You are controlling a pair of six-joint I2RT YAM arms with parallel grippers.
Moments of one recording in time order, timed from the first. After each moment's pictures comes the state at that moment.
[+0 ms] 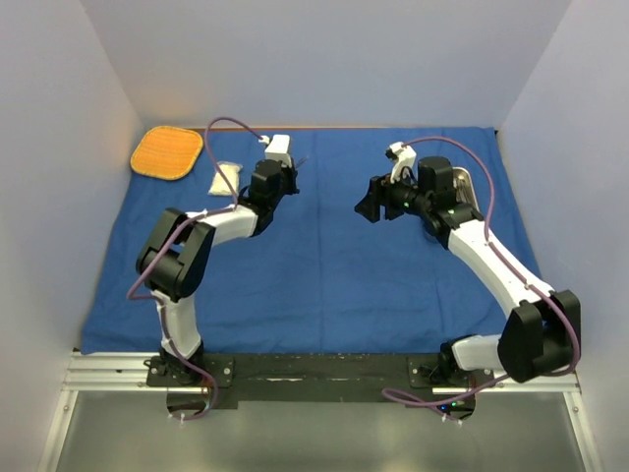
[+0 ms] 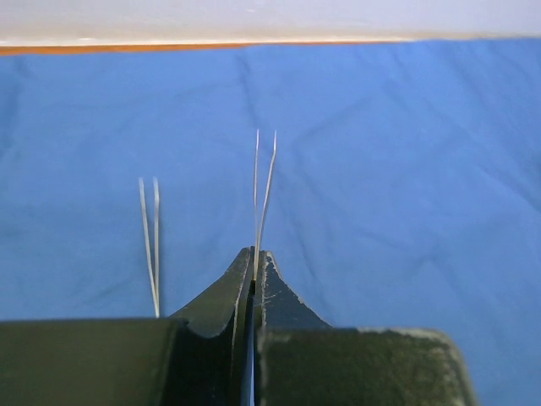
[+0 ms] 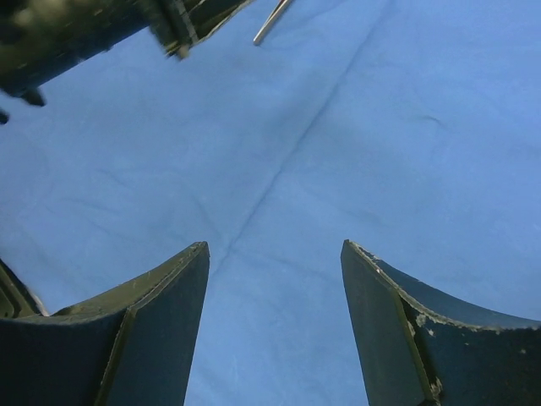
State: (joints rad) left arm -0.46 1.91 1.13 0.55 -0.16 -0.24; right arm 0.31 1.33 1.04 -0.21 -0.44 0.13
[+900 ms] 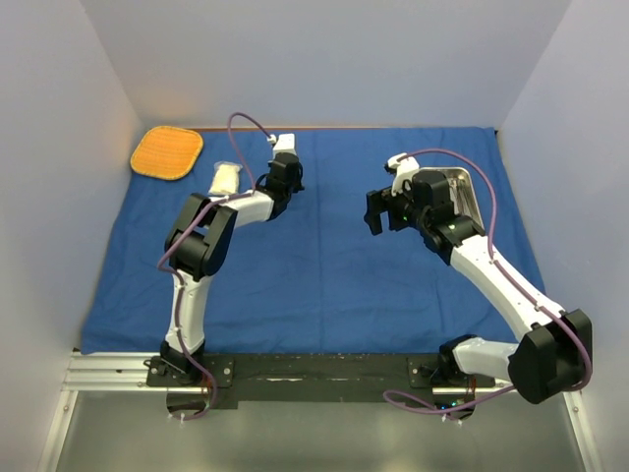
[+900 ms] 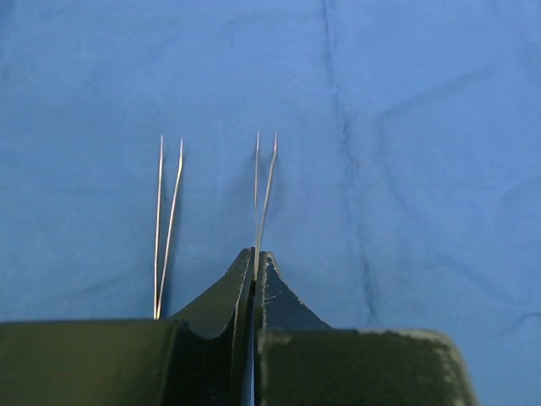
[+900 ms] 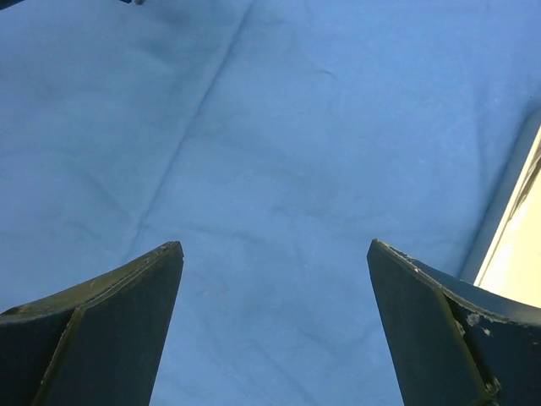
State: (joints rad) left arm -0.47 2.16 1.41 0.29 -0.34 -0.34; right arm 0.39 1.23 0.97 -0.30 -0.09 0.03
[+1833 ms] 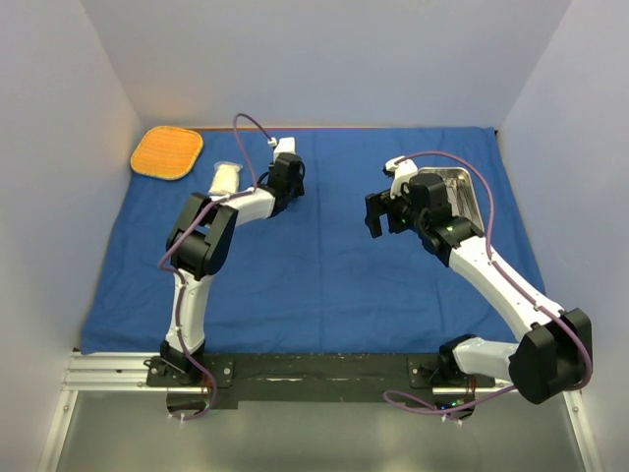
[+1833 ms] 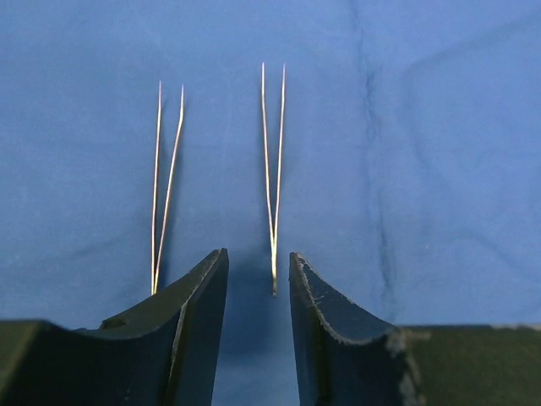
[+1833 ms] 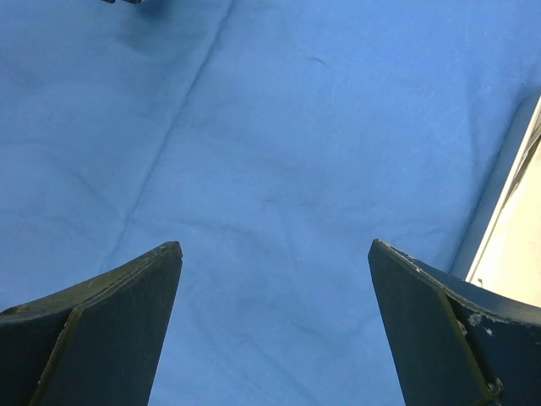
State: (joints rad) left arm -0.47 2.18 1.45 0.14 -0.33 -0.40; right arm 0.41 1.22 0.96 -0.30 -0.04 0.02
